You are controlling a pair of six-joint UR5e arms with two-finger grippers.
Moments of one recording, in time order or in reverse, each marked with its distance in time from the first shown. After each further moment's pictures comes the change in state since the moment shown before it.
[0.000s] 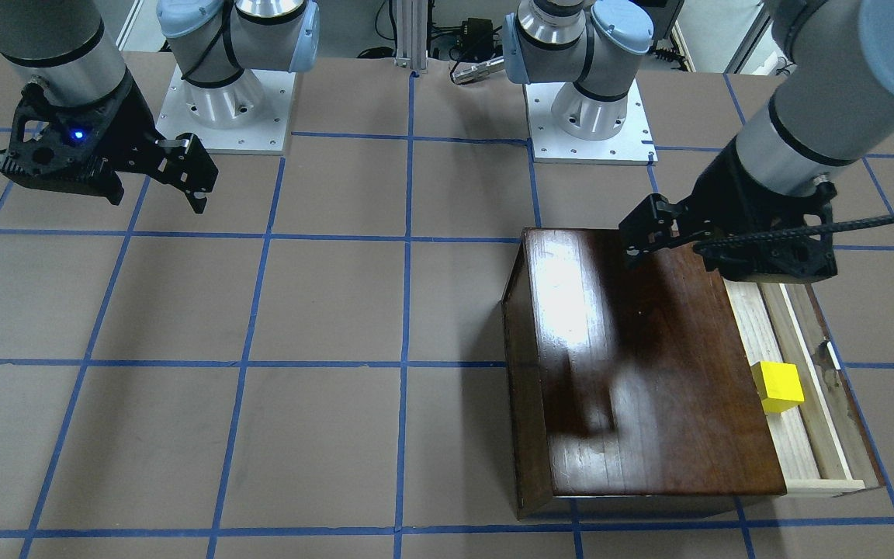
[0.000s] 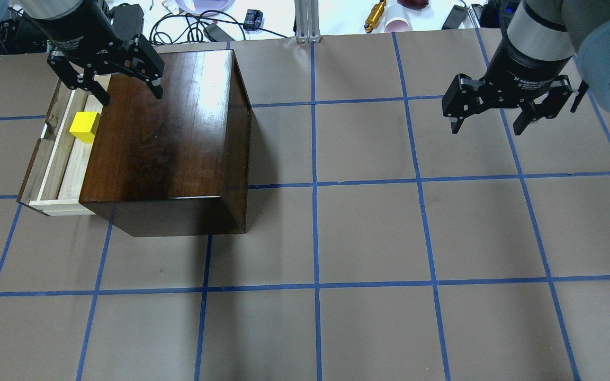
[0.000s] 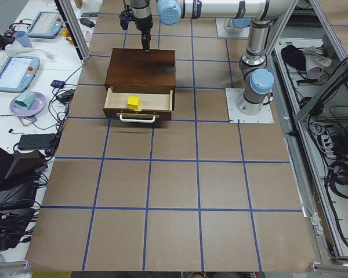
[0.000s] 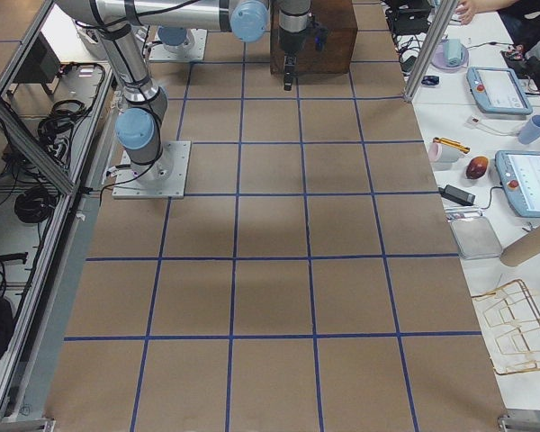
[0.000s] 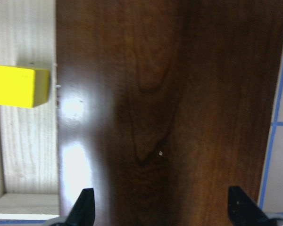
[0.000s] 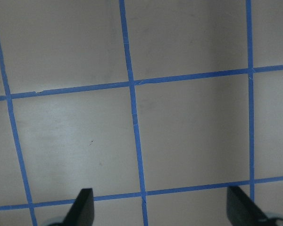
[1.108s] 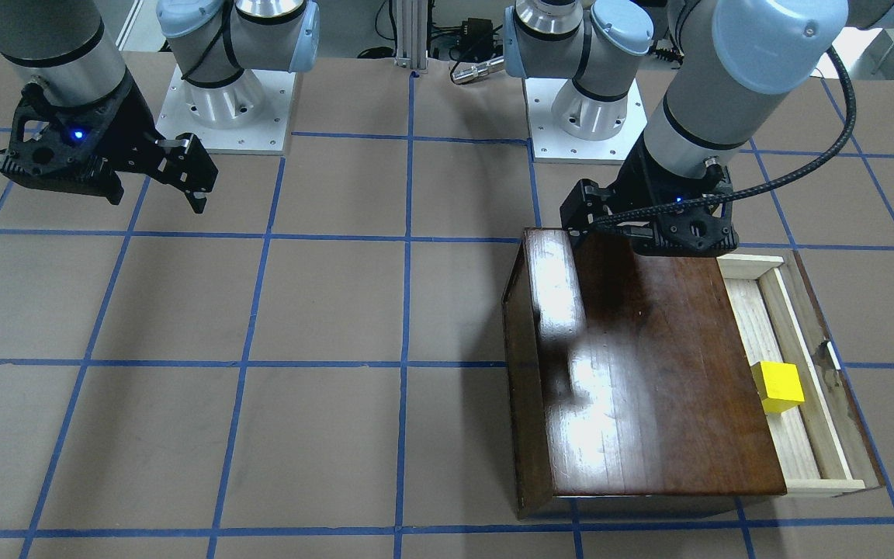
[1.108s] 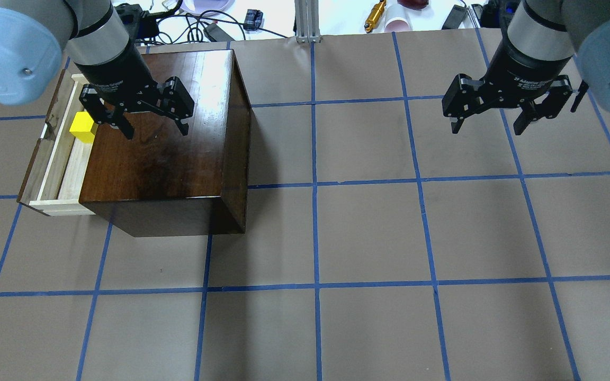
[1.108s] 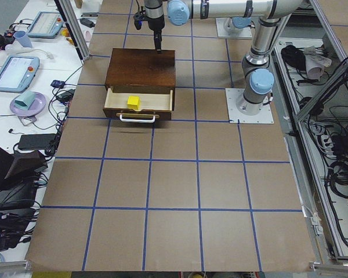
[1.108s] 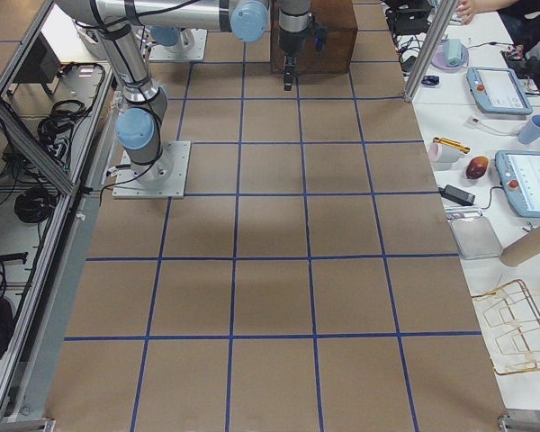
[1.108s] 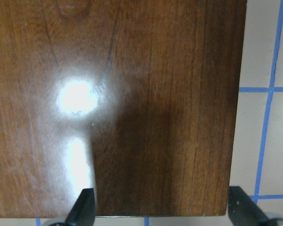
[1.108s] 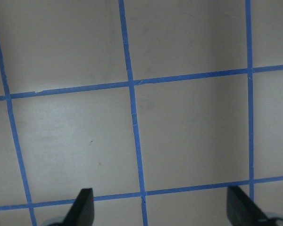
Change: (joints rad) left arm -0.066 0.076 -0.152 0.078 0.053 -0.052; right arm 0.000 0.000 0.000 0.000 -0.001 0.000
